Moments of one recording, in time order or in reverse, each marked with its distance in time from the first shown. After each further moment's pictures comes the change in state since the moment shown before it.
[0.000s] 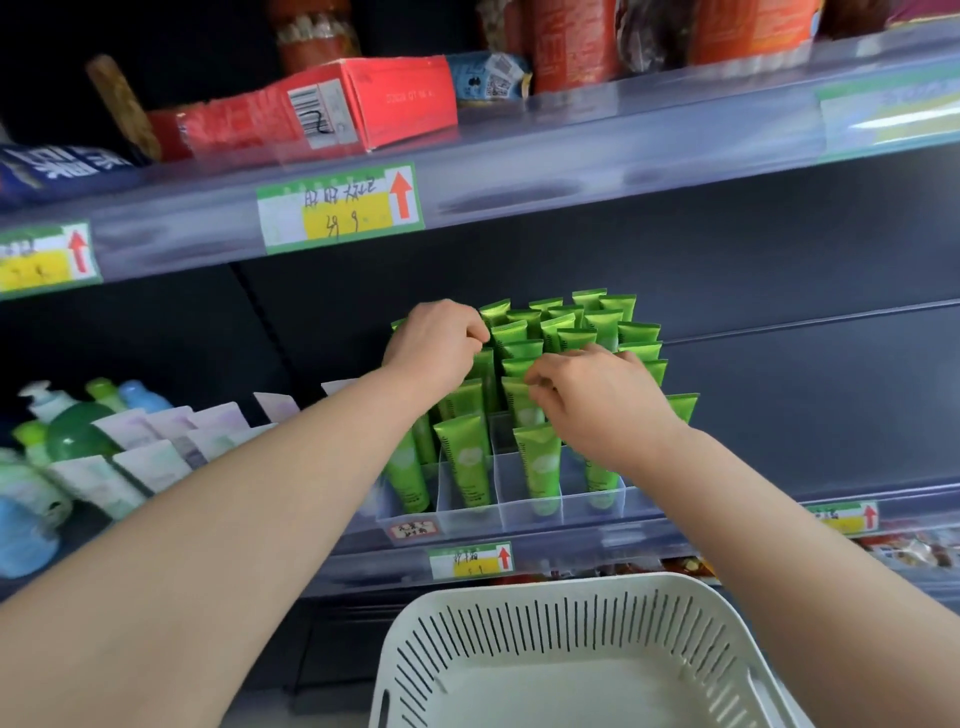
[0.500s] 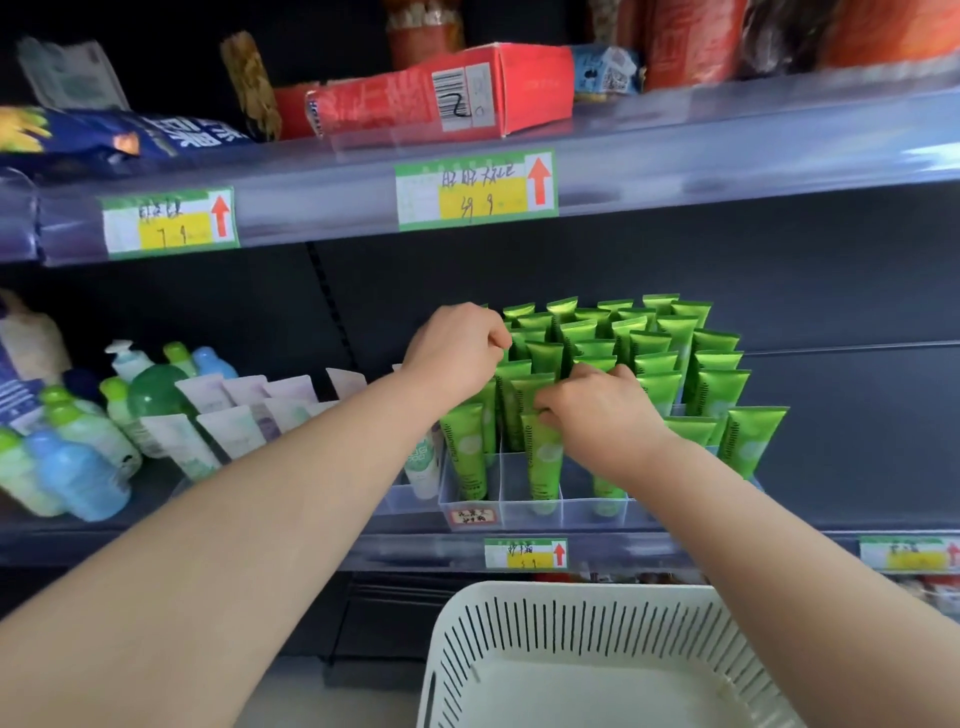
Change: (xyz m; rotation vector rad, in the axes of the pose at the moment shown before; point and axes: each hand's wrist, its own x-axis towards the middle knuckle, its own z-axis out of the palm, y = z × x) left_hand -0.024 -0.049 -0.022 -0.021 0.004 -0.038; right_hand 0.021 -0.055 0.031 -0.184 -0.165 -0.112
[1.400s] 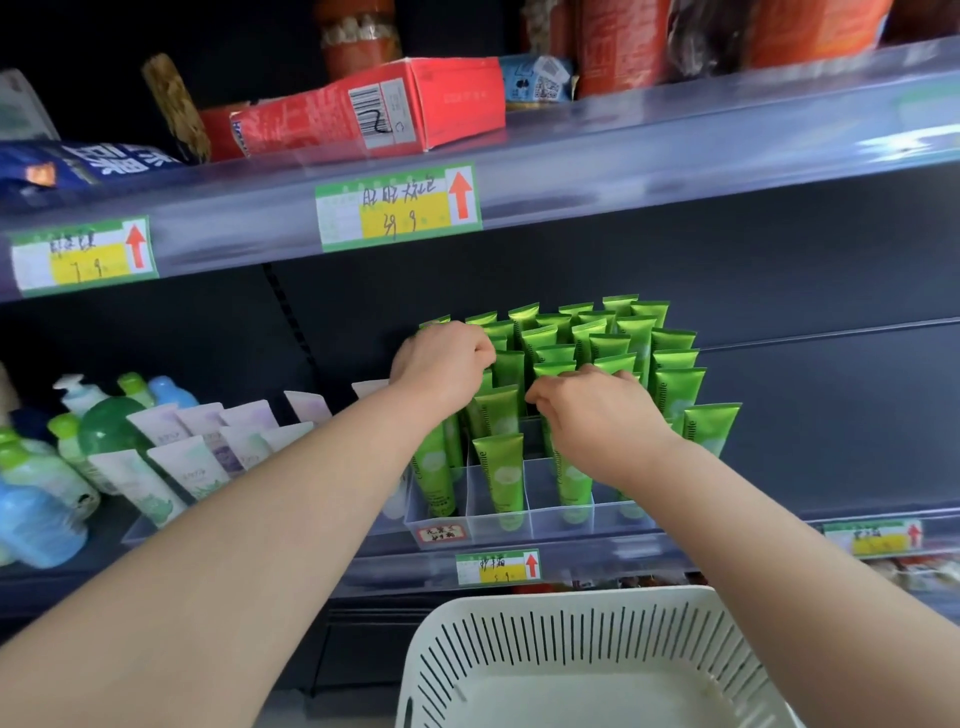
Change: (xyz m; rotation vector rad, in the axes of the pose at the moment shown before) left_hand 0.013 0.024 0.018 0.155 -0.091 -0.032; right_hand -0.014 0.031 -0.001 0.157 0.067 0.099
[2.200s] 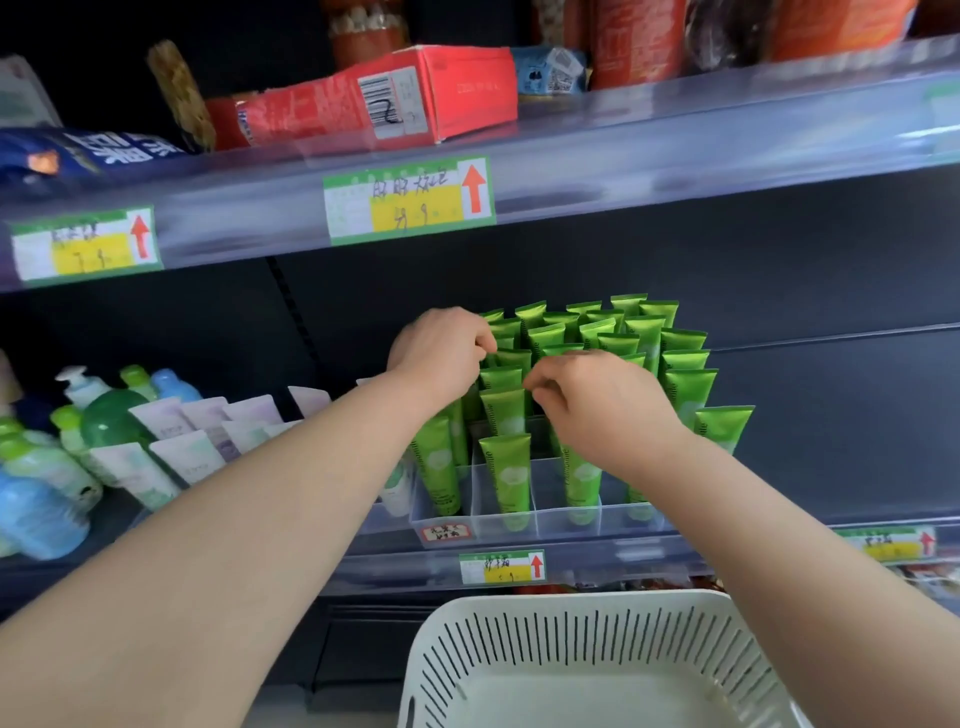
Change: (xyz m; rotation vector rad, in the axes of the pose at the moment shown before) left_hand 0.006 -0.009 -0.006 -0.017 0.070 0.062; right_hand 0.004 -0.007 -0.016 0.112 0.093 -0.012
